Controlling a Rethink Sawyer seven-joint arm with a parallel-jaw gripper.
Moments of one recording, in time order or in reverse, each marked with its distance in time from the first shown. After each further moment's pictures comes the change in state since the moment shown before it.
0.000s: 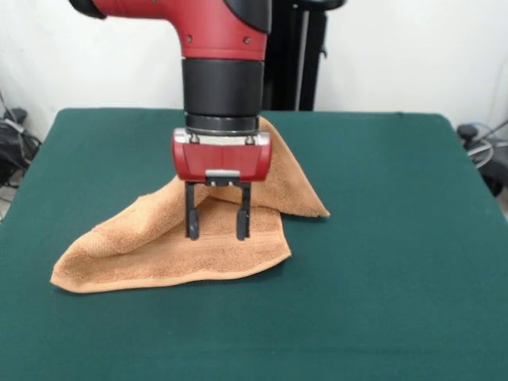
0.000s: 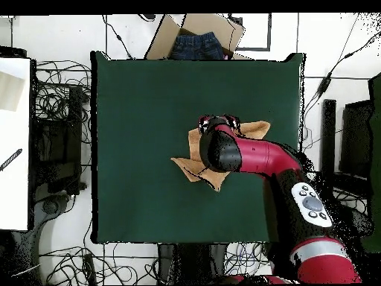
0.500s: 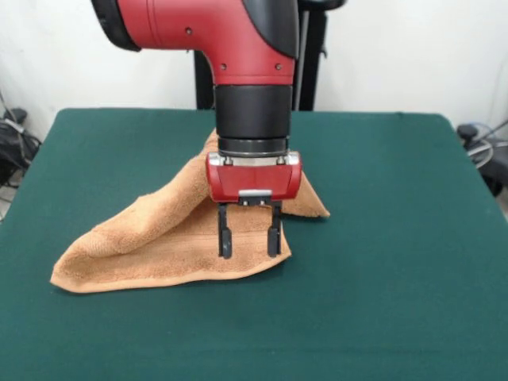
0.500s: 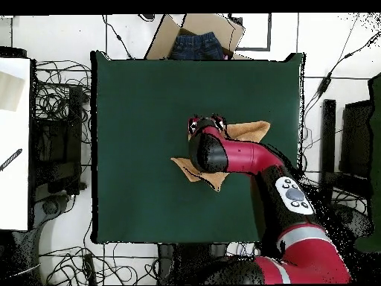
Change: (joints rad) arm 0.033 0.060 0.000 0.000 0.000 -0.088 0.000
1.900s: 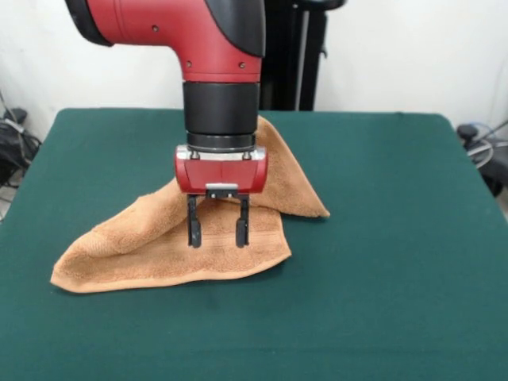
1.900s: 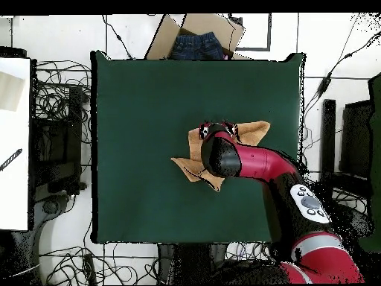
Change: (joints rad) arm -0.062 -0.013 0.002 0.022 -0.008 0.067 0.000
